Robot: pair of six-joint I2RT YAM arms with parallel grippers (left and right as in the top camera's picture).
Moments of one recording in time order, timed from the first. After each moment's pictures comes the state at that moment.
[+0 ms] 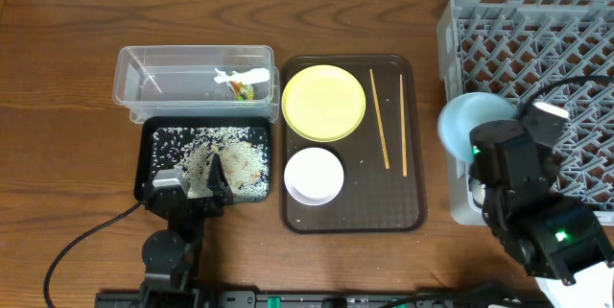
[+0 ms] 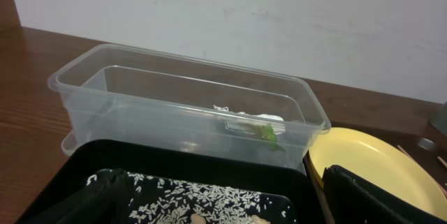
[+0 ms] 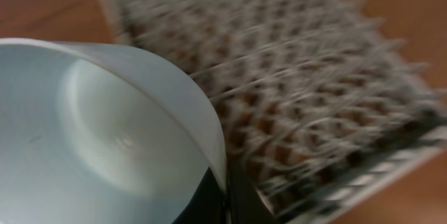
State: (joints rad) left arm -0.09 0.01 0.03 -0.12 -0.11 -0.22; right arm 0.38 0.93 1.06 -1.03 0.75 0.57
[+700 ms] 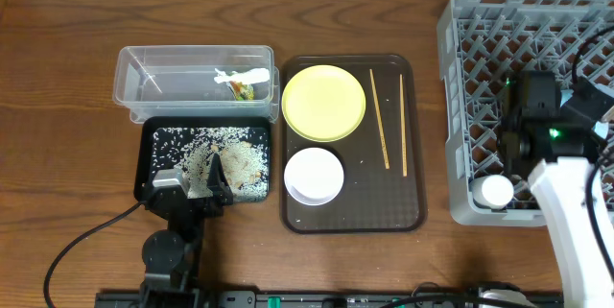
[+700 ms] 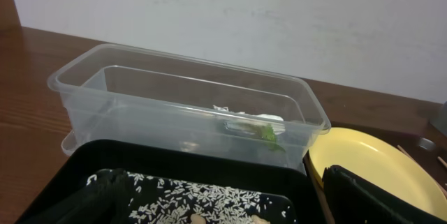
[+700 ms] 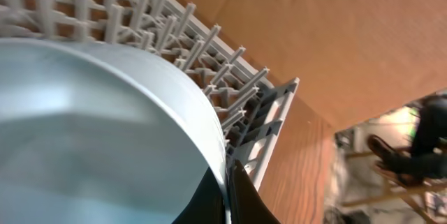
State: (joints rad) left arm -0.09 0.01 0.03 -0.12 -0.11 -0.22; right arm -0.02 1.32 1.06 -0.90 1.06 0.56
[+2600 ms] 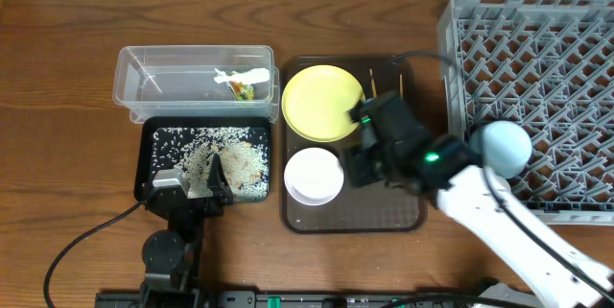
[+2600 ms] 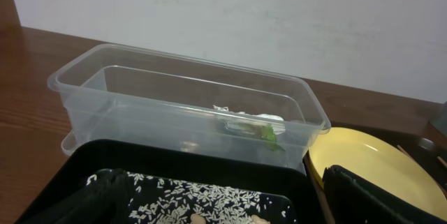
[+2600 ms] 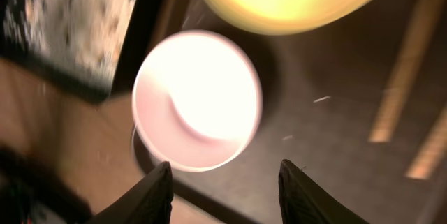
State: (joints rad) left arm -0.09 0.01 0.03 -0.12 -0.10 -0.22; right arm 0.67 1.41 1.06 -0.74 -0.18 0.39
